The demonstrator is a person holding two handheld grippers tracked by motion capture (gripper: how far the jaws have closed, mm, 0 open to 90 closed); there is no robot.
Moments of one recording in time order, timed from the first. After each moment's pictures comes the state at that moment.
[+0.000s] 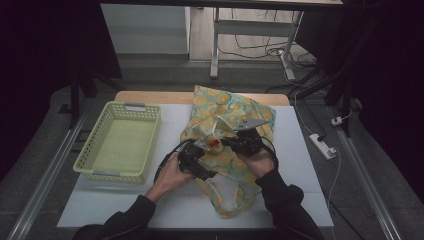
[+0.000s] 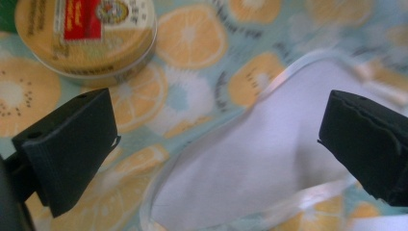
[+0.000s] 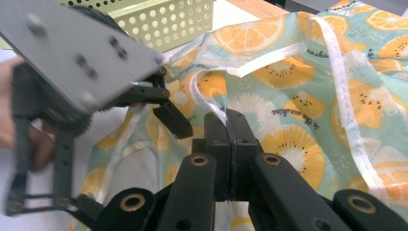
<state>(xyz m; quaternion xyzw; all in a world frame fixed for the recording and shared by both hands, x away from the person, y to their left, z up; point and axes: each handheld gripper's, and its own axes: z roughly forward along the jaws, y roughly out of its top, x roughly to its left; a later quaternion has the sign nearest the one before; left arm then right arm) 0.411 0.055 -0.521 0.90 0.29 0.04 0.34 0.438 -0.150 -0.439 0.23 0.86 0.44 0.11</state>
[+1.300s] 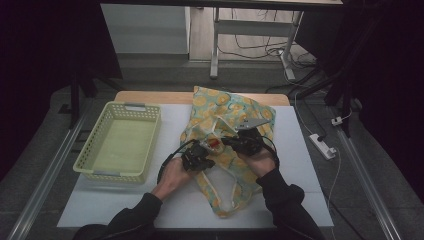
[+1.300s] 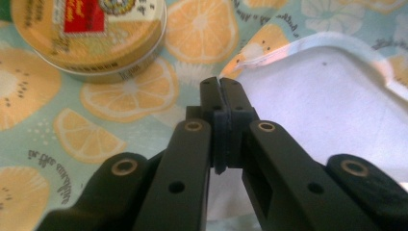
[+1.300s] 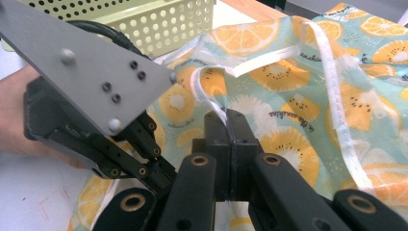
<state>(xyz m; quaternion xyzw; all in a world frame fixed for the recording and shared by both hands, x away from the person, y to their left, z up) 0.412 0.046 -0.514 0.89 0.31 0.04 0.32 0.438 -0.152 -0.434 0.22 0.86 0.45 0.11</state>
